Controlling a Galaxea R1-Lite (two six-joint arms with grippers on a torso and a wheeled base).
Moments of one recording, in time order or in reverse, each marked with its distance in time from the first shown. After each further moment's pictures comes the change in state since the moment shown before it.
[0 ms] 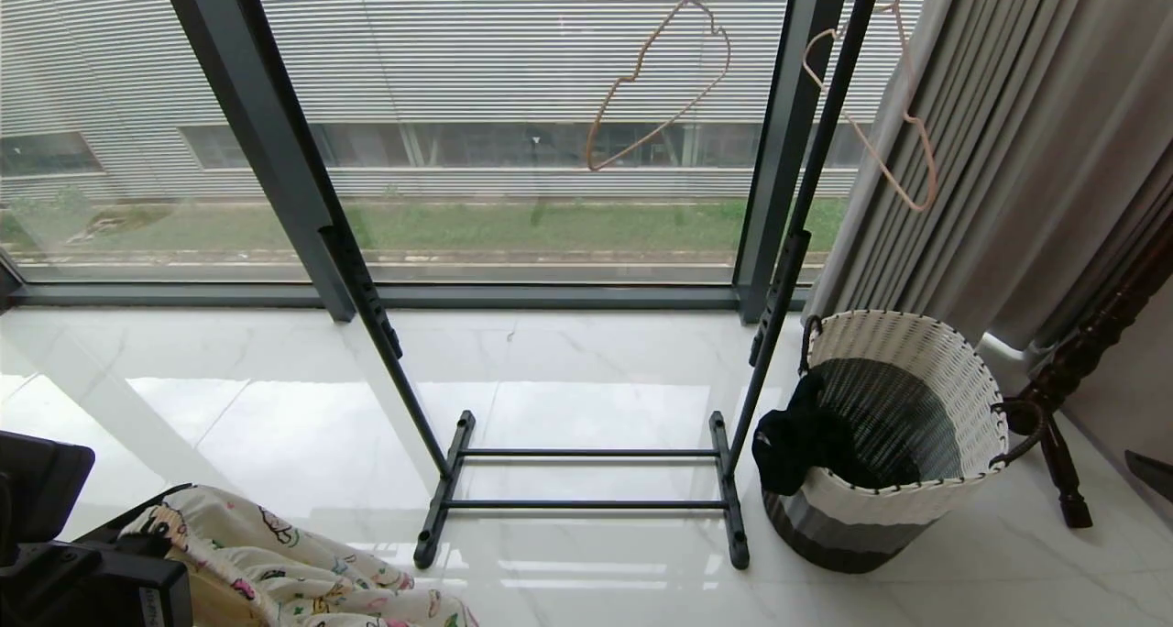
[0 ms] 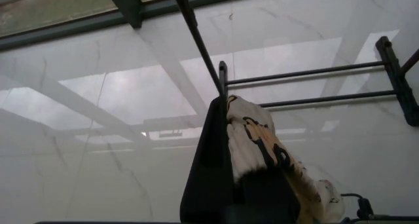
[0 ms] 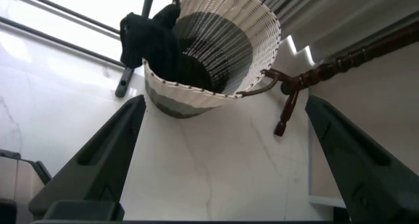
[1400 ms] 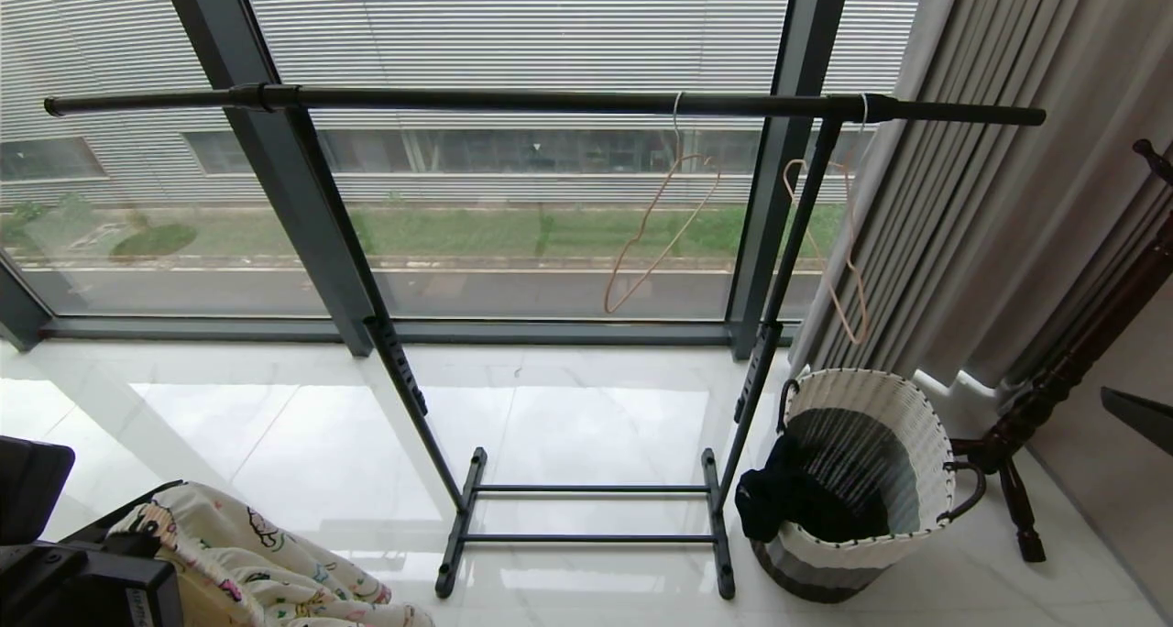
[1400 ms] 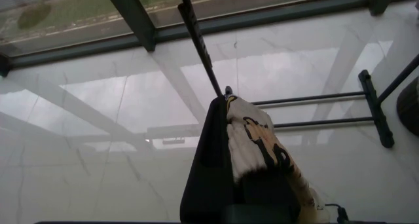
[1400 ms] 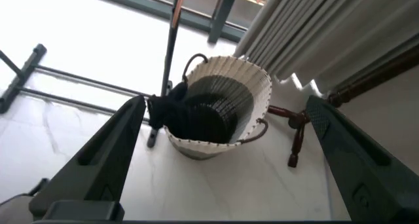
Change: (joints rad) left arm 0.000 -0.026 -0.002 0.001 0.000 0.001; right arm 0.001 0.039 -0.007 -0.153 0.112 0.175
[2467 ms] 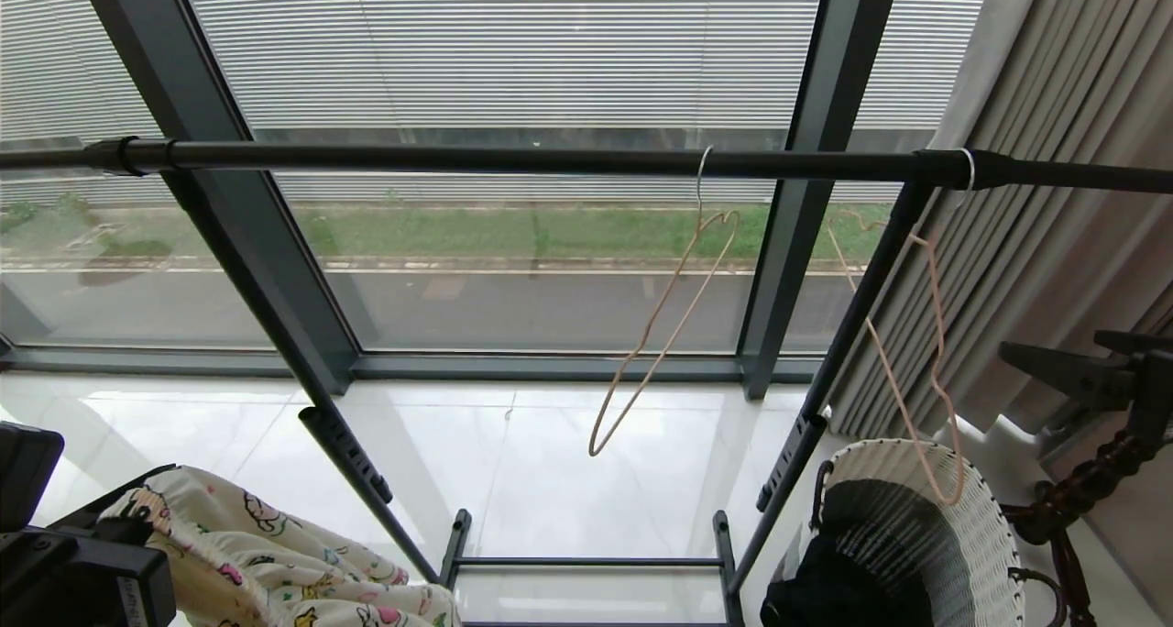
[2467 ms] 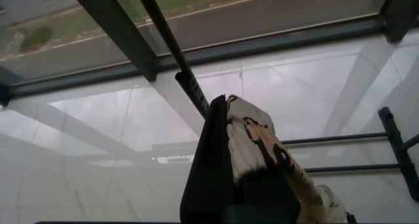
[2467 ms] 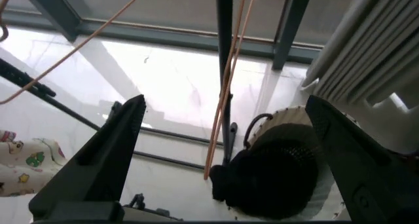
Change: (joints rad) left arm 0.000 -0.007 -0.030 -0.001 0.000 0.051; right arm 0.090 0.185 -0.010 -0.168 0.082 0.309
